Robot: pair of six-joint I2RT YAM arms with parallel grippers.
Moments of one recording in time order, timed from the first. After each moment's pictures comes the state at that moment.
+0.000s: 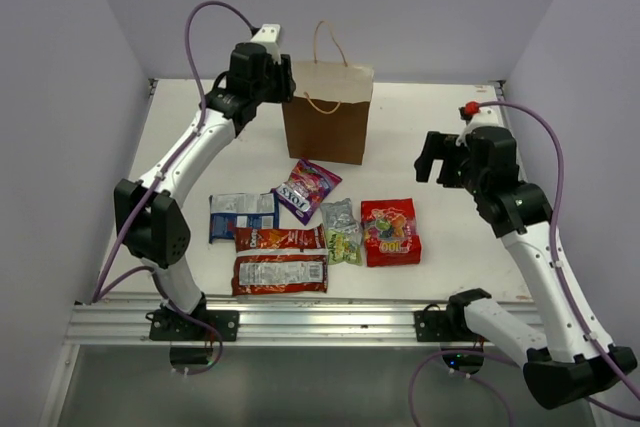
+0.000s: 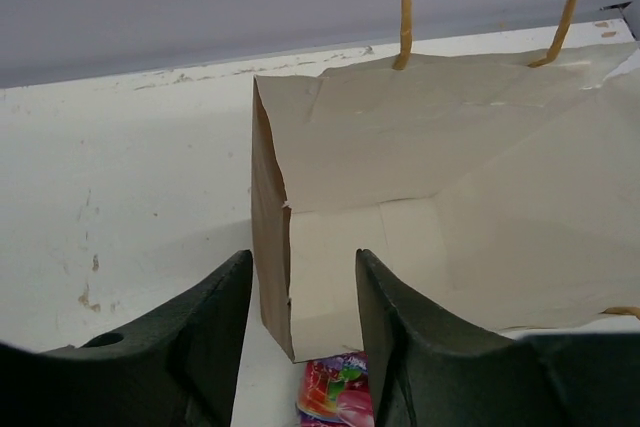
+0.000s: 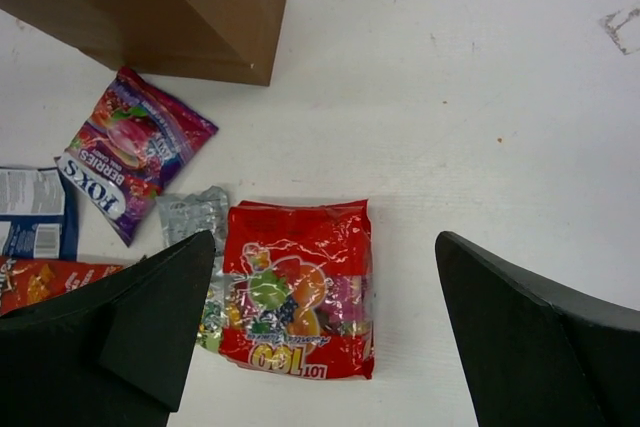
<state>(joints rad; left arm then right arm) -0.38 1.77 1.69 -0.32 -0.03 -0.23 0.26 0.95 1.14 -0.73 0.08 0.28</state>
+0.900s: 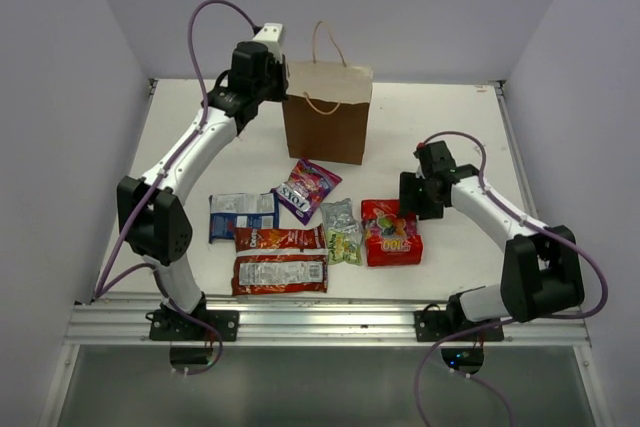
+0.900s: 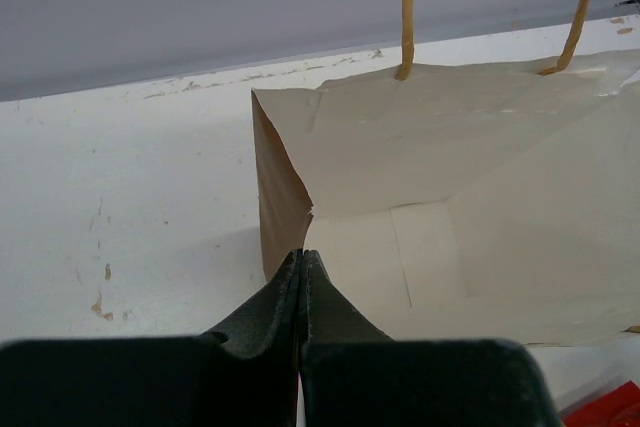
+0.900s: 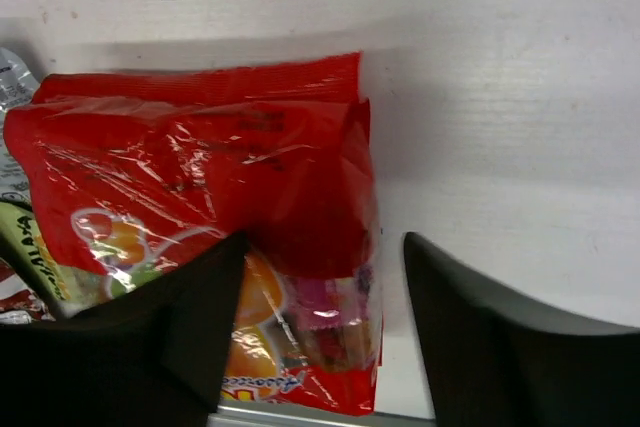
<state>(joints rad) -0.38 1.79 1.70 -0.31 -0.04 -0.20 0.26 1.40 0.89 -0.68 -0.02 0.35</state>
